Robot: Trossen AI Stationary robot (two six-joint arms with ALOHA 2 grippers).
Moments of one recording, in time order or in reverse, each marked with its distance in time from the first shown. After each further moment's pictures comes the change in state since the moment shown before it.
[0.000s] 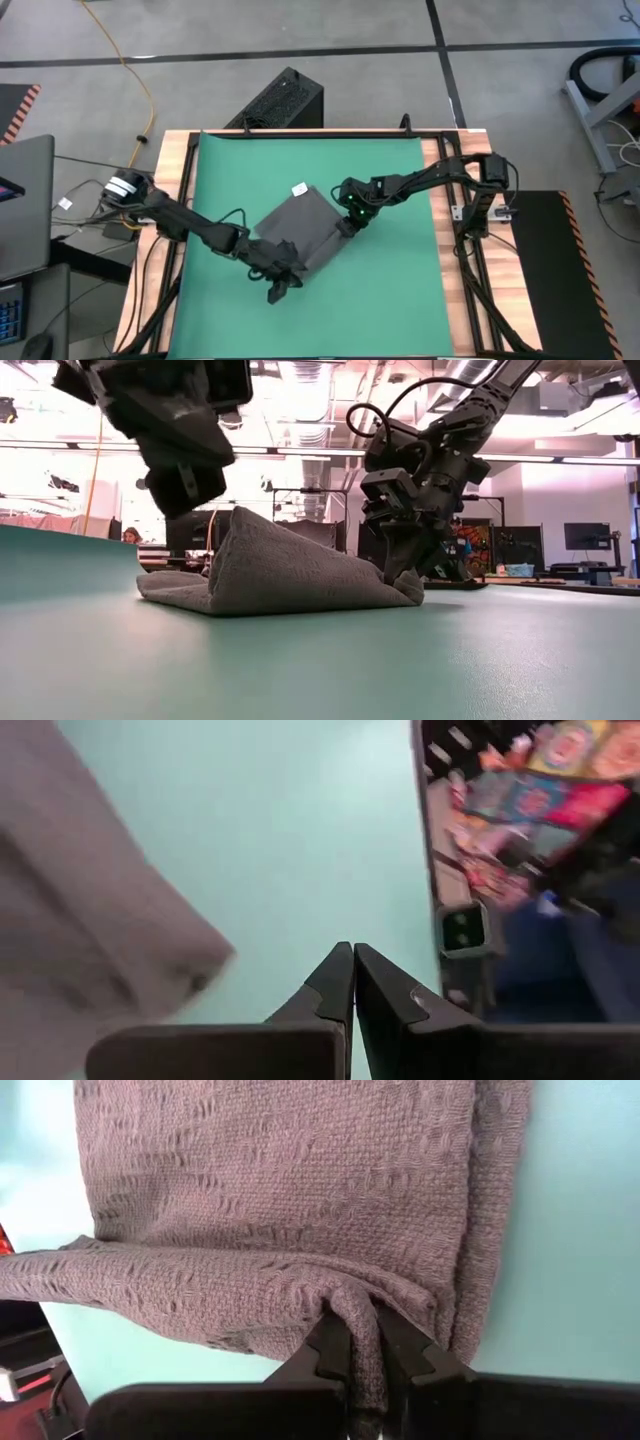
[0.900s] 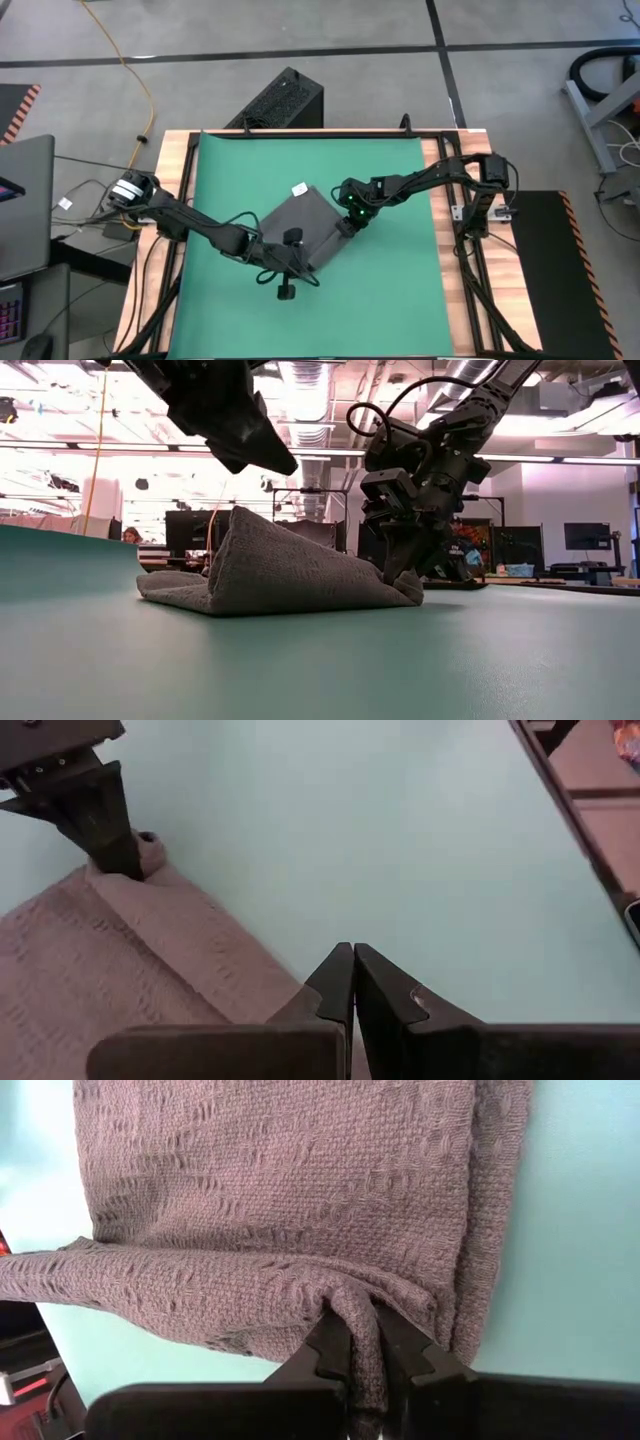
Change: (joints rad) left arm -0.012 0.062 0.194 -0.239 -0.295 0.504; right arm 0.002 0.002 -0.001 0.021 0.010 0.003
